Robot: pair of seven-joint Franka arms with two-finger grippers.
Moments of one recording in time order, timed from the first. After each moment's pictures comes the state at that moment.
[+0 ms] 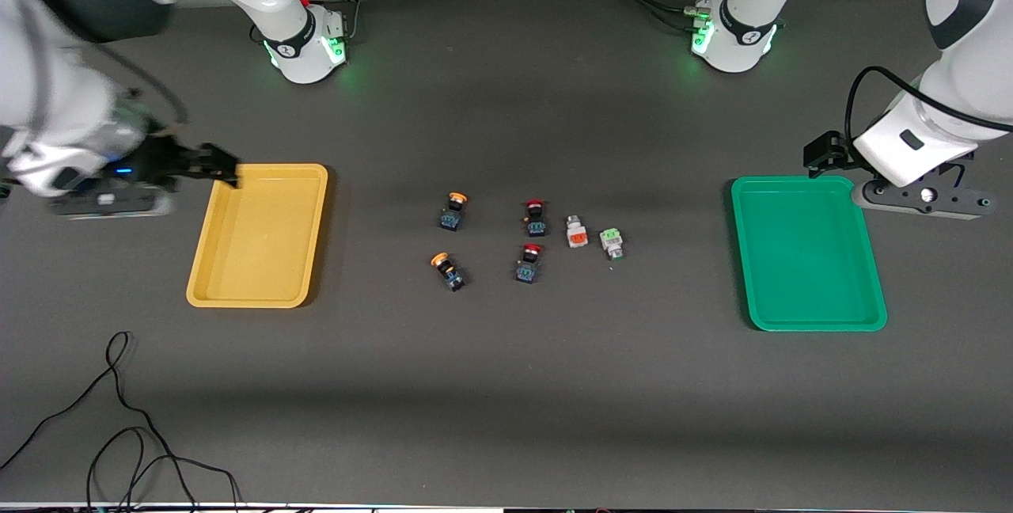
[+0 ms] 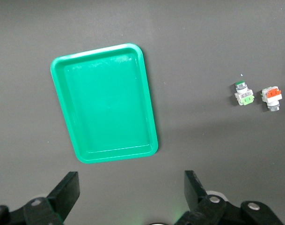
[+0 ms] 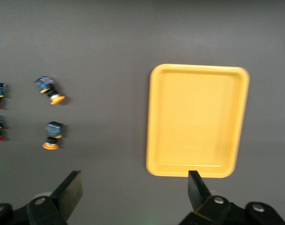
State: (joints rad) left arm -0.02 0.04 -0.14 -1.64 0.07 1.57 0.00; right arm 0.23 0.00 0.00 -1.74 0.01 1.67 0.25
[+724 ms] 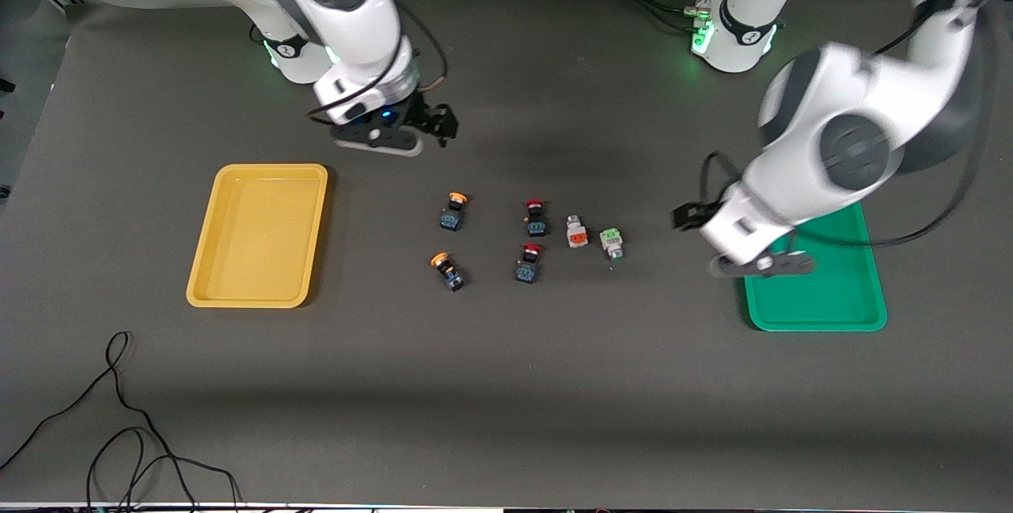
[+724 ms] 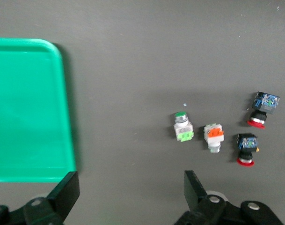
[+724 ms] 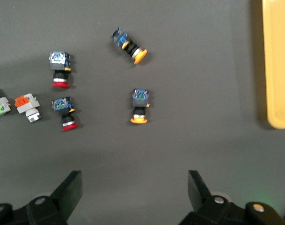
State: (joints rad) left arm -0.20 0.33 -0.19 -1.61 -0.02 1.79 -0.40; right arm 0.73 0.03 0.01 -1.95 0.04 1.95 0.96
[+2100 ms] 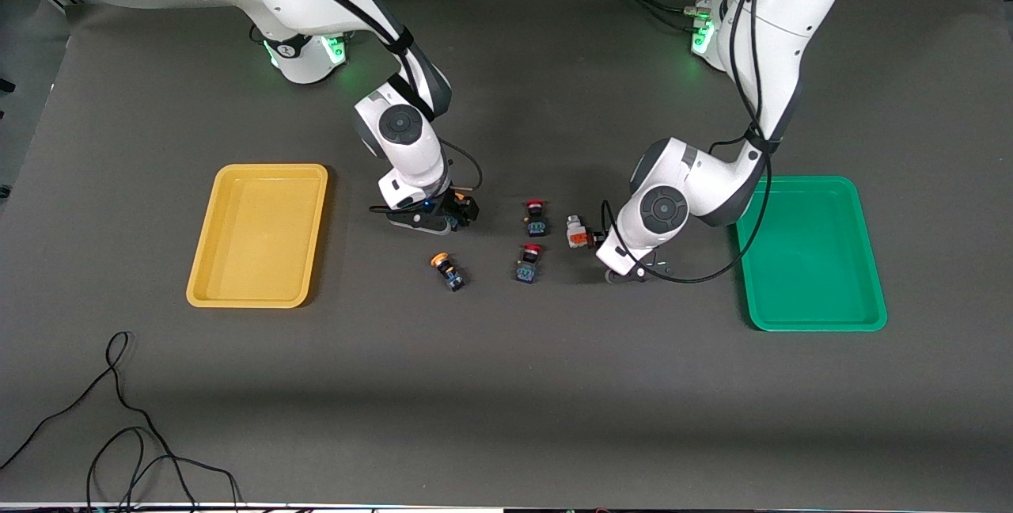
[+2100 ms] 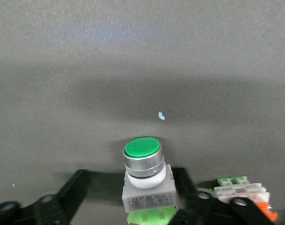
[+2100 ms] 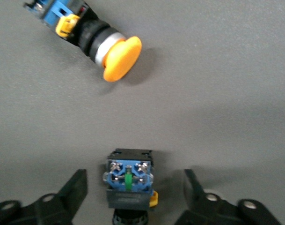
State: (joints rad) left arm -0.34 0.60 -0.19 -1.93 -0.02 2.39 -0.61; right arm 0.73 0.48 -0.04 -2.18 0.02 2.76 0.97
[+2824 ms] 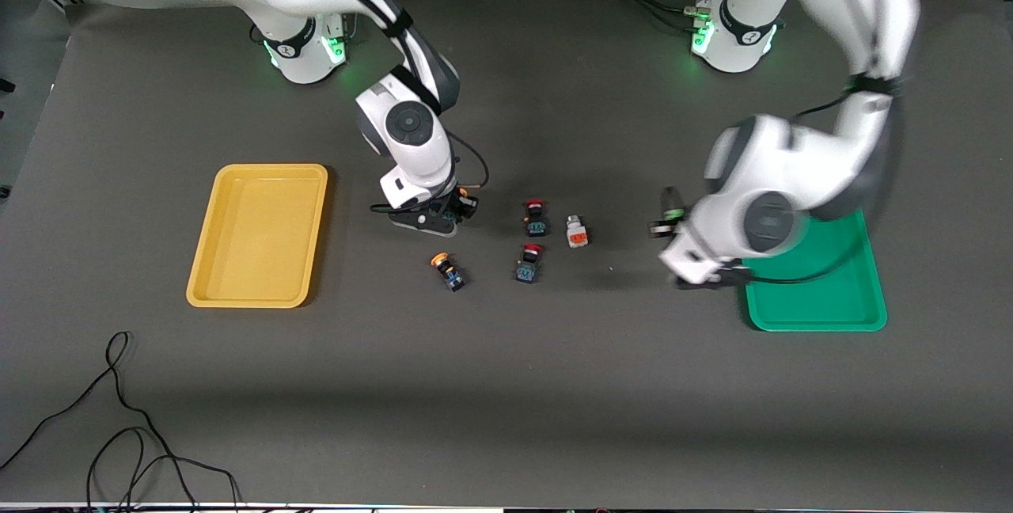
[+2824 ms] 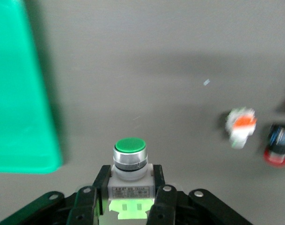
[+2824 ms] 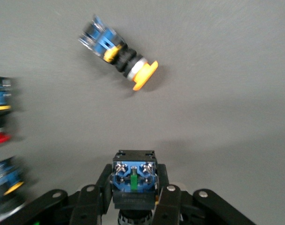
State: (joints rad) left arm -0.13 0.38 -0.17 -1.67 -0.06 1.70 -0.29; right arm 0.73 0.38 -0.04 -1.96 0.01 2.30 0.96
